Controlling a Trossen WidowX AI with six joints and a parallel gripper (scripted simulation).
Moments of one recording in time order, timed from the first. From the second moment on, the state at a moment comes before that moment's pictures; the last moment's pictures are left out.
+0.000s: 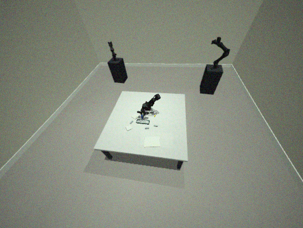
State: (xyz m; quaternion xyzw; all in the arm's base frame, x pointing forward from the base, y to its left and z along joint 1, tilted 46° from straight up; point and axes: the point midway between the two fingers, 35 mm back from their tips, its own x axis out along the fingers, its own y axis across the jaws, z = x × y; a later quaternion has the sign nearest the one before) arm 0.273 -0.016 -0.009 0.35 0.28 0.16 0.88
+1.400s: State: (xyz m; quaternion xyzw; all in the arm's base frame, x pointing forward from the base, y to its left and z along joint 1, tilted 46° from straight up) arm 0.270 -0.002 -0.023 0.35 0.28 0.16 0.88
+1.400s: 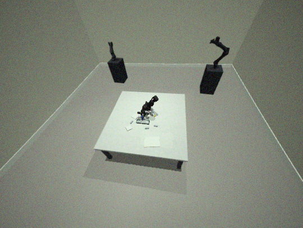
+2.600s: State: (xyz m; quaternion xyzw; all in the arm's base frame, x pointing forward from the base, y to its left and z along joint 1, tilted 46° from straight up) arm 0.274 -0.028 0.001 0.35 0.29 0.15 0.88
